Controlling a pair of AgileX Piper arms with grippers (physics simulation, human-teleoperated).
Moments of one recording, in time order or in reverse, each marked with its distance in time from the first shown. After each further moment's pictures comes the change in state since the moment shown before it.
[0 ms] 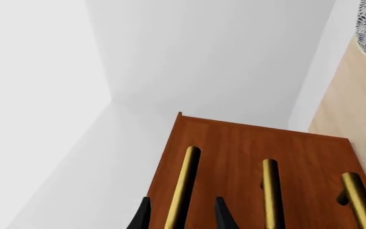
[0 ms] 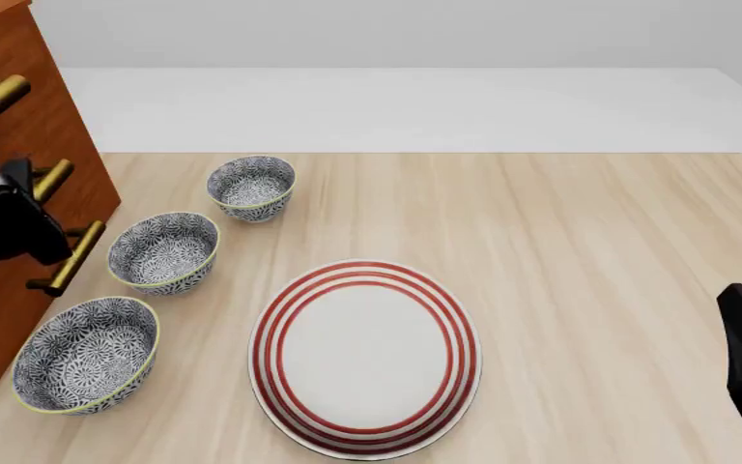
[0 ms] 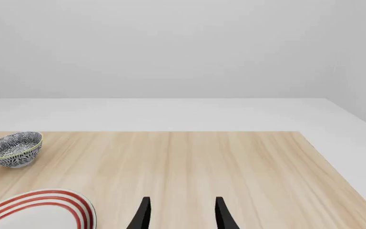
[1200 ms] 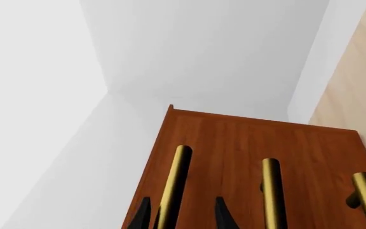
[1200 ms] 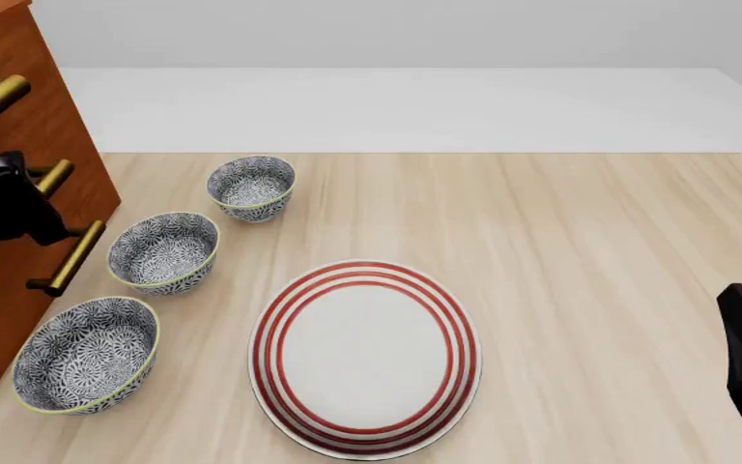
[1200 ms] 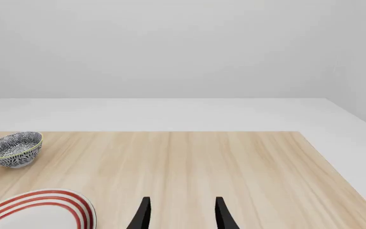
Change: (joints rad) left arm 0.059 0.122 -0.105 0.000 0.002; right arm 0.000 0.000 0.000 0.000 0.000
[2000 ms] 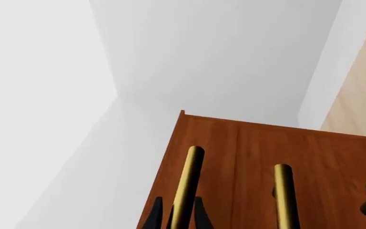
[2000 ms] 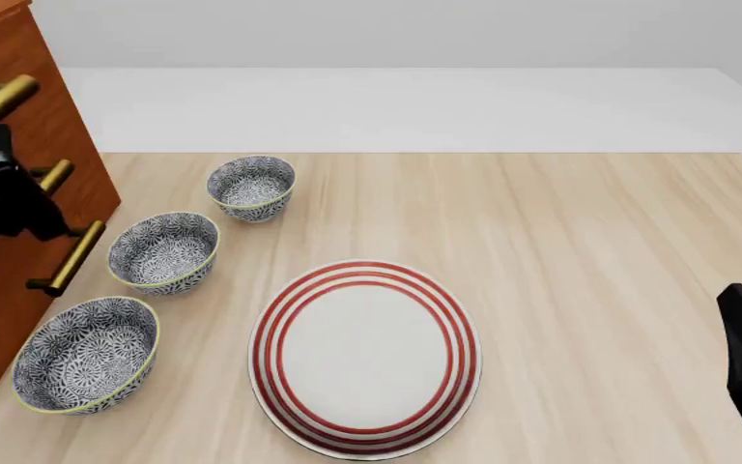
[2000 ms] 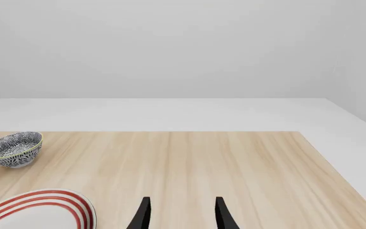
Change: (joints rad) left arm -0.018 -0.034 0.000 0.000 0.018; right arm 0.000 0.000 0.000 0.000 0.000
